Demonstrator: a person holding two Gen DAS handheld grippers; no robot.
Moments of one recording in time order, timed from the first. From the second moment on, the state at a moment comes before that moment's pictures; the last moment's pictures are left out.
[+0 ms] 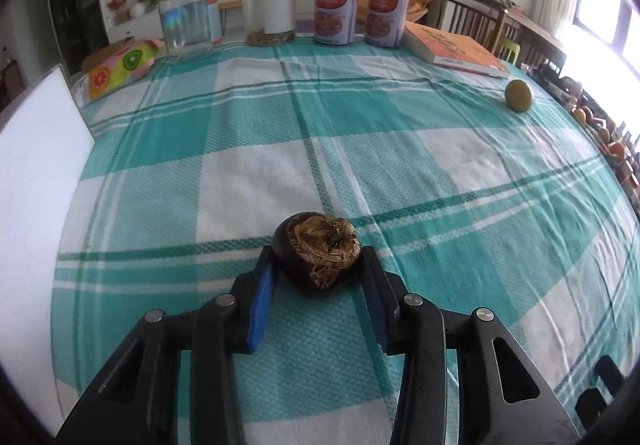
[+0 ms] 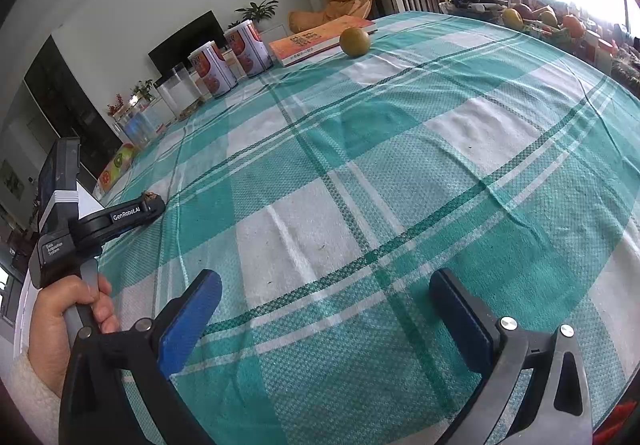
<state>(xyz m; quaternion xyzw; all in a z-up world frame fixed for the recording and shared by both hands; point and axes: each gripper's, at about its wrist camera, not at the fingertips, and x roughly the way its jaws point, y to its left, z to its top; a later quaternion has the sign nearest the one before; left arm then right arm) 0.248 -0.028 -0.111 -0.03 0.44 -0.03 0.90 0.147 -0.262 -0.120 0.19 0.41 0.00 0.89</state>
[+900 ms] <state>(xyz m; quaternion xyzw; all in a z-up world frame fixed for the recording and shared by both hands) 0.182 -0.033 -0.122 0.02 0.45 -0.03 0.89 0.358 -0.360 -0.116 0.13 0.52 -0.03 0.84</state>
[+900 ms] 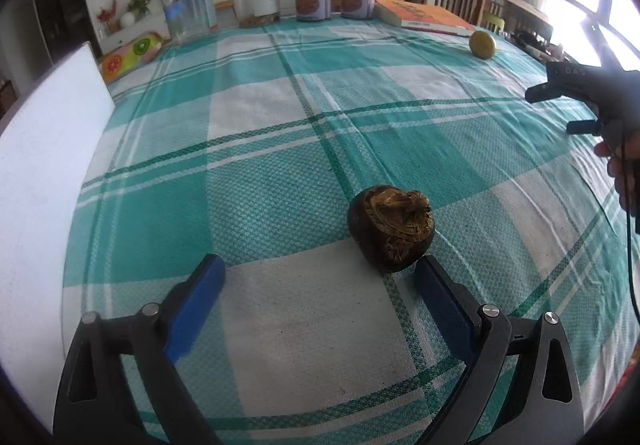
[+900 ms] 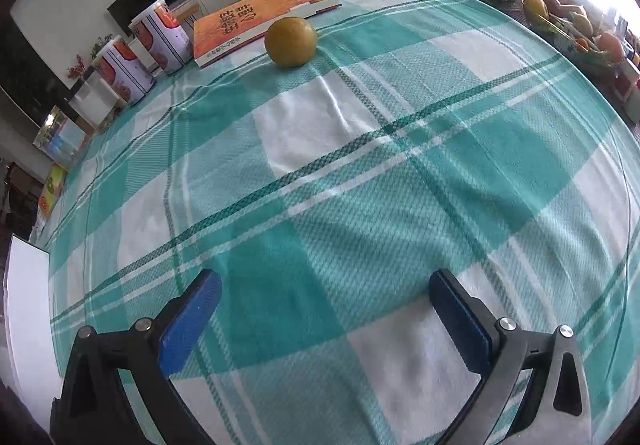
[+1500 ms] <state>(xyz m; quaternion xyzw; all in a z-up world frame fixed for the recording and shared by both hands) 0.184 -0.033 -0.122 0.02 0.45 -0.03 0.89 0.456 -0.336 -0.115 0.12 0.44 -0.01 0.89</state>
